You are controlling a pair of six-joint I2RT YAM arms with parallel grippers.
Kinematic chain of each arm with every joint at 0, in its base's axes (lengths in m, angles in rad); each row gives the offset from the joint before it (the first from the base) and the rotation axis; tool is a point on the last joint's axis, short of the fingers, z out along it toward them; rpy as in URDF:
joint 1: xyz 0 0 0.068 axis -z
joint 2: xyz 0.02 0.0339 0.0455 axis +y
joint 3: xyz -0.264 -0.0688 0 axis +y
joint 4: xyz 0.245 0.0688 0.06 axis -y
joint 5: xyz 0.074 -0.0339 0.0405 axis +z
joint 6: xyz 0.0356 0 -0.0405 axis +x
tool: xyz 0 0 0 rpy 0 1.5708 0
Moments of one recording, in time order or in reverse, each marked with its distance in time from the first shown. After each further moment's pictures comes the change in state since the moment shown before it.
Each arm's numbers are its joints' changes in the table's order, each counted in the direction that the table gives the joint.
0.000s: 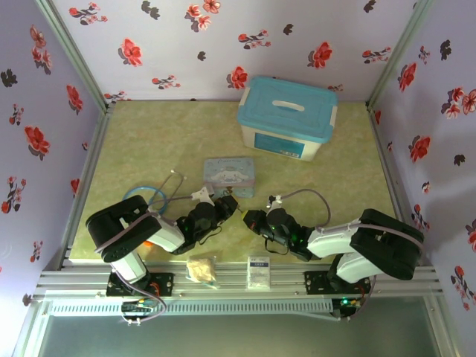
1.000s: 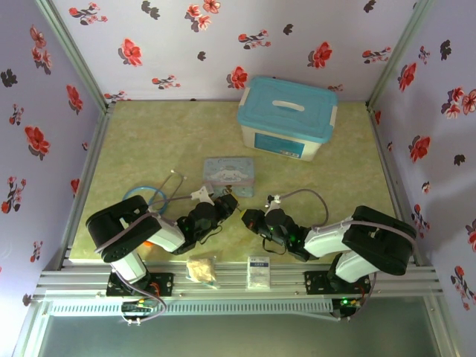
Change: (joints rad) left arm 0.003 0.000 -0.004 0.012 0.026 0.000; right arm -0.005 0.053 -0.003 0.077 -0.026 -0.011
